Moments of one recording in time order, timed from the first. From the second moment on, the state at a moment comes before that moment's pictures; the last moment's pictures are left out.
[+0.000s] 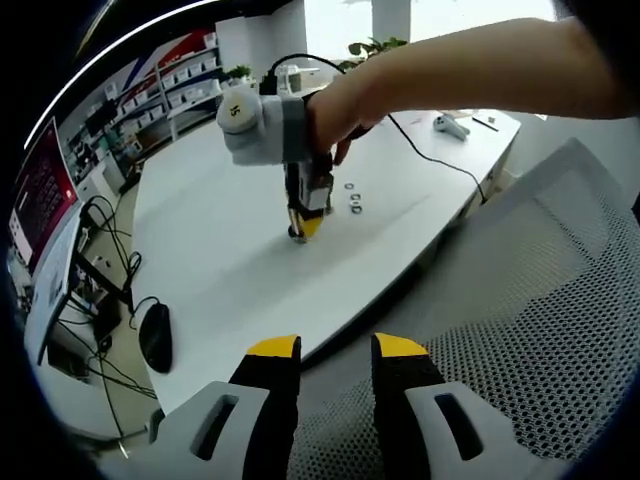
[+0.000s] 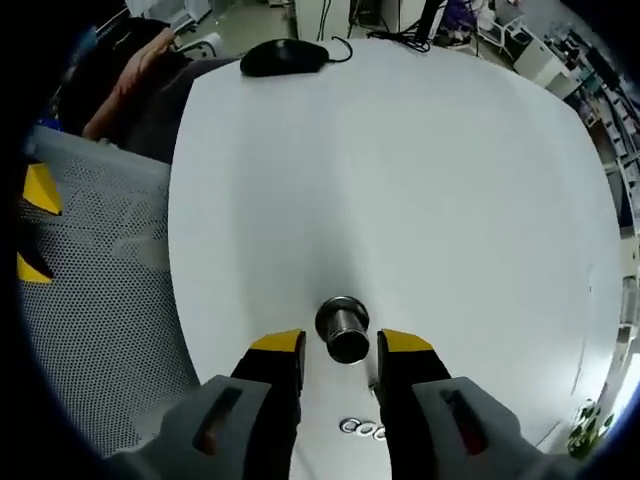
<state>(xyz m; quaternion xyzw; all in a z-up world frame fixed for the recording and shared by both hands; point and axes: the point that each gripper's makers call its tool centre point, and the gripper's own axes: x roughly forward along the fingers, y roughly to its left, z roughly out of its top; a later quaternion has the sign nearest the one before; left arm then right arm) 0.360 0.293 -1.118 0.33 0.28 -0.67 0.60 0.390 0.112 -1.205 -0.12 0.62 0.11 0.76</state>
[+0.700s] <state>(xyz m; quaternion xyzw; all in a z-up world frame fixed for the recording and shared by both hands) 0.364 0.295 -1.118 0.33 0.28 -0.66 0.61 0.337 0.073 -1.126 -0.09 0.50 0.06 0.86</state>
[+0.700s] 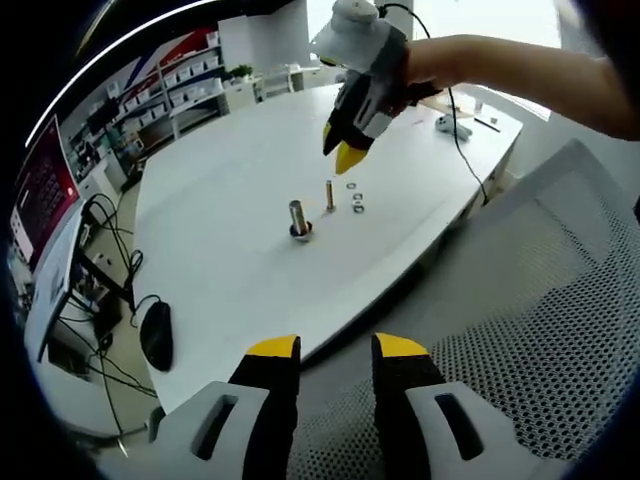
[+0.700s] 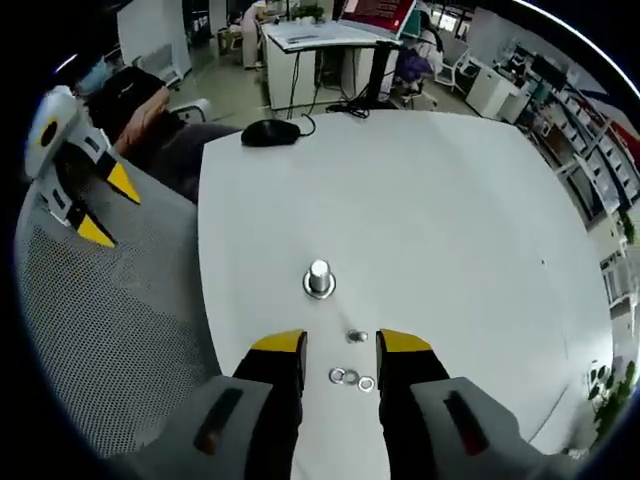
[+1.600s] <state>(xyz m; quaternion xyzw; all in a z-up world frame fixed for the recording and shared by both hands) 0.369 0.298 -1.121 0.35 0.28 -0.66 0.61 0.277 0.041 -1.187 -0.14 0.55 0.16 0.81</state>
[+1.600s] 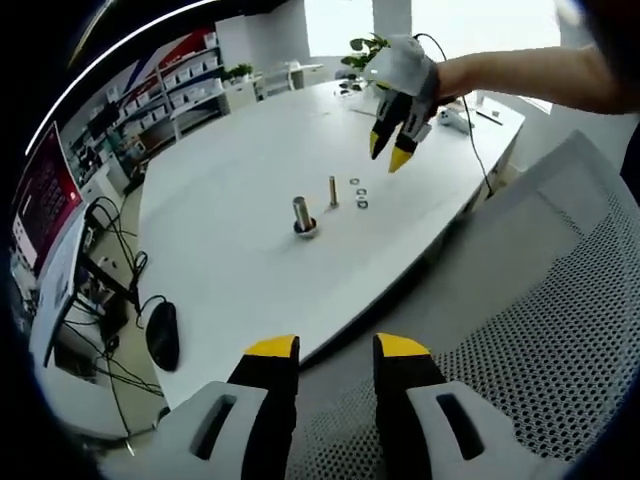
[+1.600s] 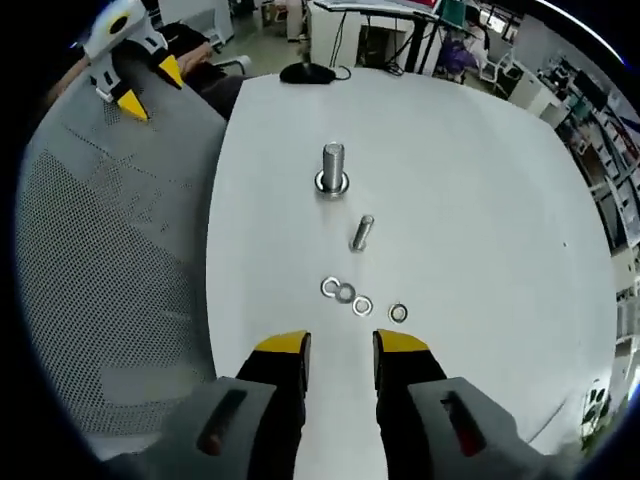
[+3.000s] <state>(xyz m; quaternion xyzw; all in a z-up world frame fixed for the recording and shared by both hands) 0.371 0.301 -1.124 0.34 0.30 -0.64 0.62 0.304 0.052 -1.241 -0.25 0.57 0.31 0.72</state>
